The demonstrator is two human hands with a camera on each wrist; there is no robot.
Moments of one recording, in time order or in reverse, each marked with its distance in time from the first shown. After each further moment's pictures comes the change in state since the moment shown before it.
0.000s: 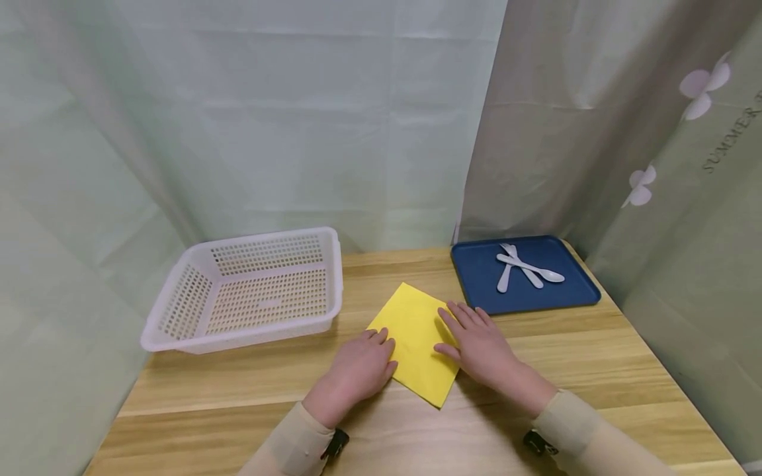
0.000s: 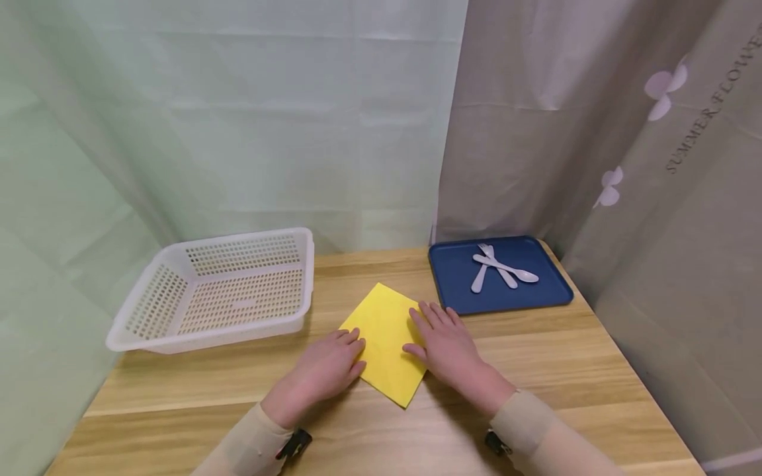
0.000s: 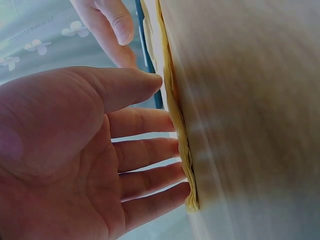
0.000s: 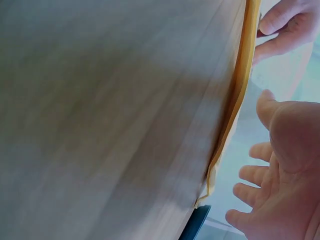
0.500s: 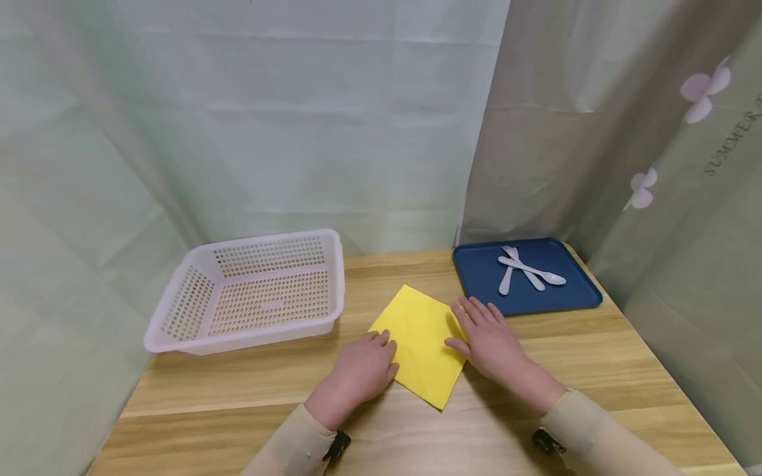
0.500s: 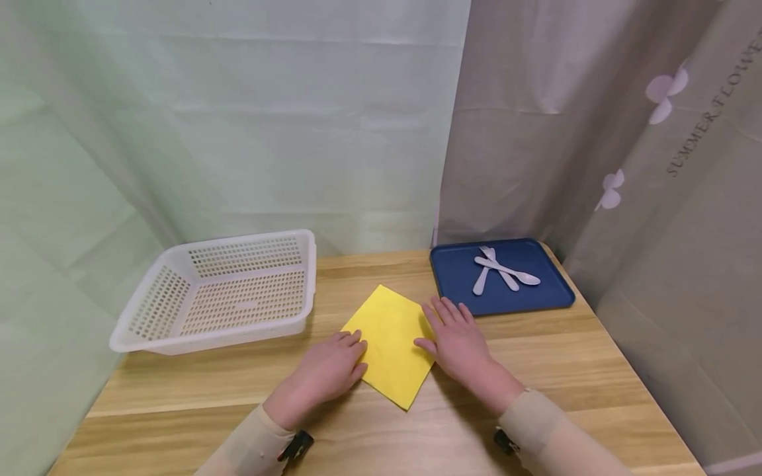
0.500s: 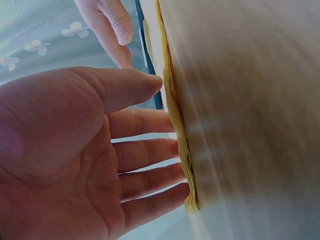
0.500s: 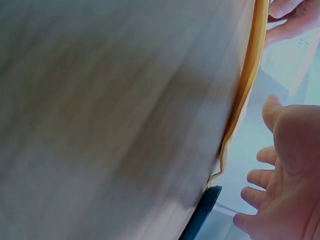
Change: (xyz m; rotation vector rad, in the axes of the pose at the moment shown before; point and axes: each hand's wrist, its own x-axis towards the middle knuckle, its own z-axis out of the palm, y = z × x) left_hand -0.003 0.004 -0.008 0.014 -0.011 -0.011; right_hand -0.003 0.016 -0.001 -0.035 0.130 -0.003
